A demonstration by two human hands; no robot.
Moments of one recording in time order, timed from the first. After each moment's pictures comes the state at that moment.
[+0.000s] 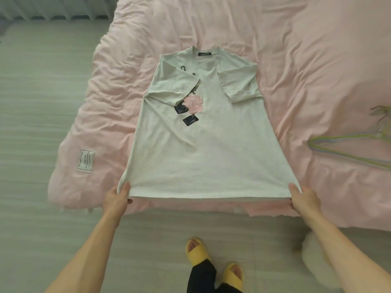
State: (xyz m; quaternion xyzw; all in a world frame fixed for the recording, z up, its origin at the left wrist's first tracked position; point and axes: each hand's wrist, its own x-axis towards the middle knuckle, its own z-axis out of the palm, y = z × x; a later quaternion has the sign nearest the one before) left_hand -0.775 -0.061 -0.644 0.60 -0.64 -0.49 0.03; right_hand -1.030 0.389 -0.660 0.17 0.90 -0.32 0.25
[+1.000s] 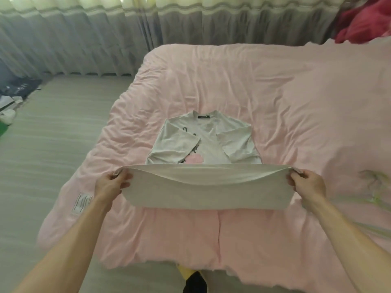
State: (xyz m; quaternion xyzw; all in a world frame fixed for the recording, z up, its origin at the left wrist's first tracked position) left_hand -0.919 -0.105 -0.539 0.51 -0.64 -0.56 0.17; right_hand -1.210 0.335 -0.568 0.11 0.87 -0.47 0.12
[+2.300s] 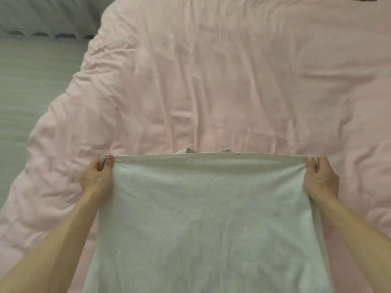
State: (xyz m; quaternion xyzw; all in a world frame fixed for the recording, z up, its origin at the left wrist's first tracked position) left_hand -1.287 -0.357 -0.715 0.57 -0.73 -0.36 0.13; right_hand -1.572 0.095 -0.719 0.06 0.95 -0.28 0.07
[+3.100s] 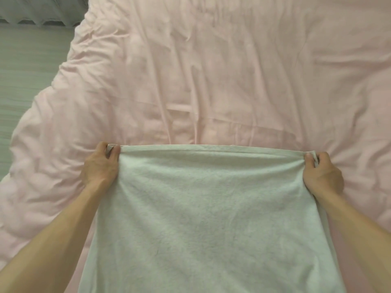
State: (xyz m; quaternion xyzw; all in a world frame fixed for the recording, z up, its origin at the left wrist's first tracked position) left_hand -1.331 -0.373 -0.732 0.53 -0.82 -0.20 0.03; right_hand -1.584 0.081 -0.746 0.07 0.97 -0.20 0.09
